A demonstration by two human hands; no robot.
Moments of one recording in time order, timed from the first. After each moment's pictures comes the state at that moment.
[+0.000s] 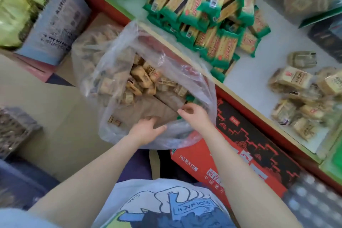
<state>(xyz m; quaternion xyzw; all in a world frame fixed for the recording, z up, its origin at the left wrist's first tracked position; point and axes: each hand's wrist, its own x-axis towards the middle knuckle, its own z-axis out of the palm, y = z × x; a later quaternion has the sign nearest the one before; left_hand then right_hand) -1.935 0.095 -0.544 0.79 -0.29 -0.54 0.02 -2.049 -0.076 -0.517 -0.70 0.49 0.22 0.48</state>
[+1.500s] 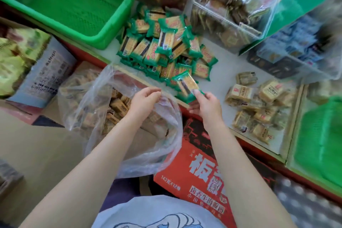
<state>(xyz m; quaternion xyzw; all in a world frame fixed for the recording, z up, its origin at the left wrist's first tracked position) -1.911 -0.039 -0.408 0.75 -0.14 -0.44 0.48 -2.065 -0.159 -0.383 -0.49 0.58 -0.15 0.63</state>
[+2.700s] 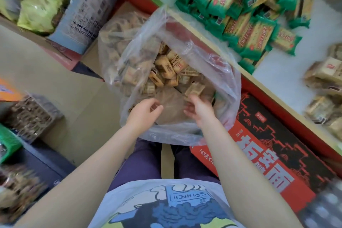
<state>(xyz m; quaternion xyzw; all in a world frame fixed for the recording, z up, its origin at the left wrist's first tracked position) -1.892 0.145 -0.517 0.86 -0.21 -0.43 0.20 -2.007 -0.020 -0.551 -0.27 0.65 0.02 0.71</state>
